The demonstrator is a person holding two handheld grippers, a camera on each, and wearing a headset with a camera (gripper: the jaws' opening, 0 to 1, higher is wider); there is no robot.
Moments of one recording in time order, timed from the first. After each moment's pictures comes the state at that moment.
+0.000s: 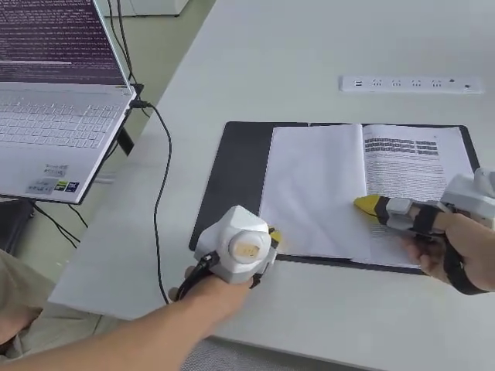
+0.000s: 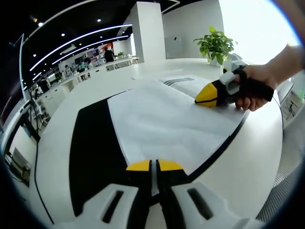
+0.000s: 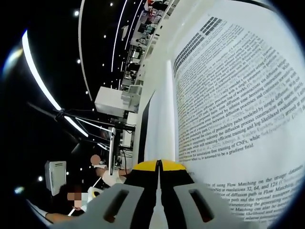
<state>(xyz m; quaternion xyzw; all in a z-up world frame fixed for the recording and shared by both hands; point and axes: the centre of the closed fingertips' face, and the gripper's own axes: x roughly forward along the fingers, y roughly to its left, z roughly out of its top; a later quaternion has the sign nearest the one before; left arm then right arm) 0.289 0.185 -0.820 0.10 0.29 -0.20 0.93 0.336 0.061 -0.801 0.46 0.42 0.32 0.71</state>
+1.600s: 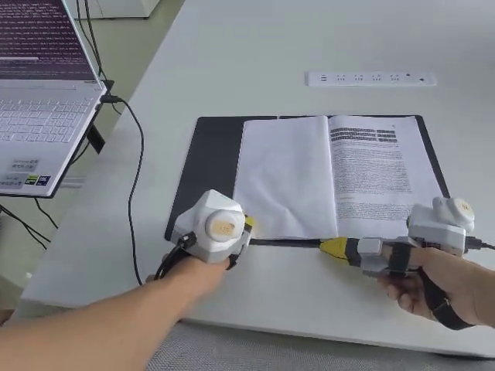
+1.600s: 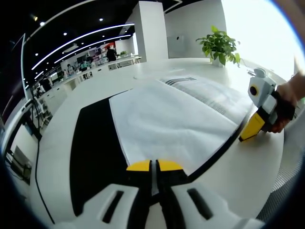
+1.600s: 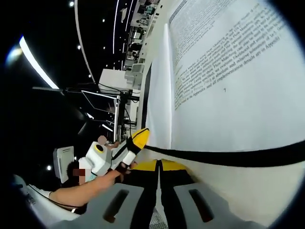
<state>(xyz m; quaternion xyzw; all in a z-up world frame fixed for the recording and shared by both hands) 0.288 0.186 -0.818 0.10 0.29 -0.19 0.93 0.225 0.065 -0.810 0.45 0.48 0.38 0.65</state>
